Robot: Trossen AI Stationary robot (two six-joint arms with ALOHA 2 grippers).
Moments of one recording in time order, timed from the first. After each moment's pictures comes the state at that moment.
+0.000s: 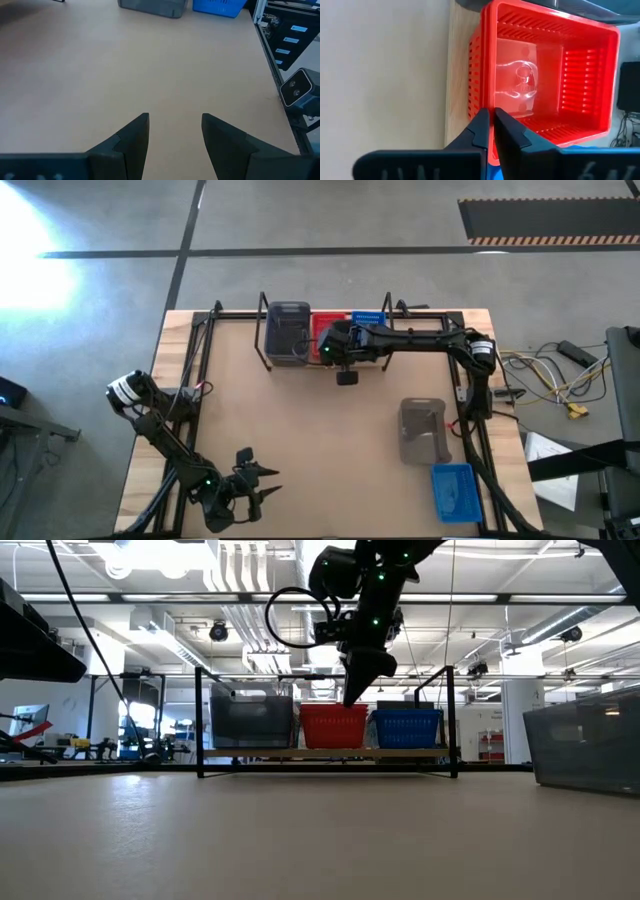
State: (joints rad) left arm -0.97 1.69 0.78 0.07 -0.98 -0.95; right arm -0.22 1.93 1.61 -0.83 0.31 -0.41
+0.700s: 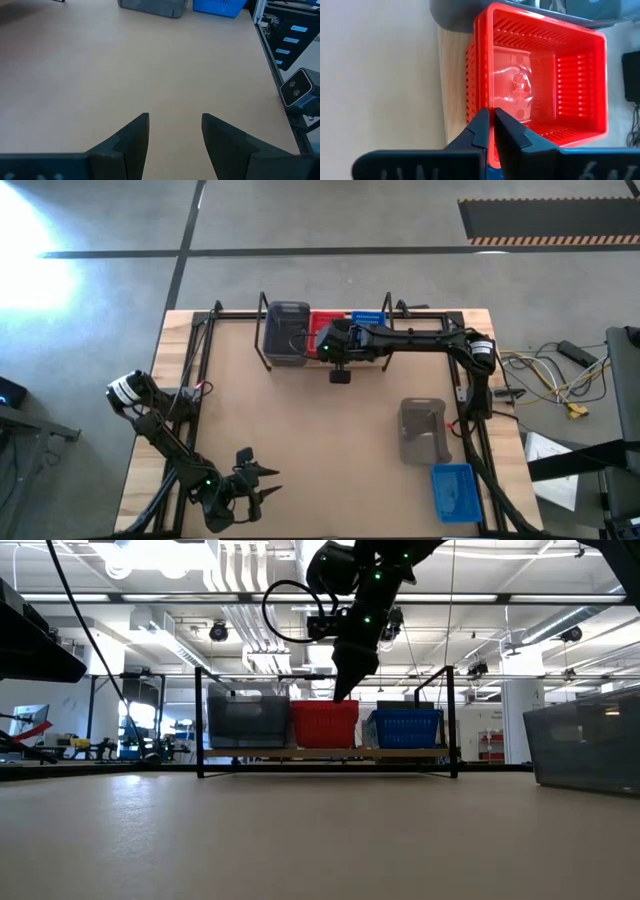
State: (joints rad) left arm -0.97 1.69 0.78 0.07 -0.98 -0.95; right arm -0.22 1.93 1.61 -0.75 0.31 -0.30
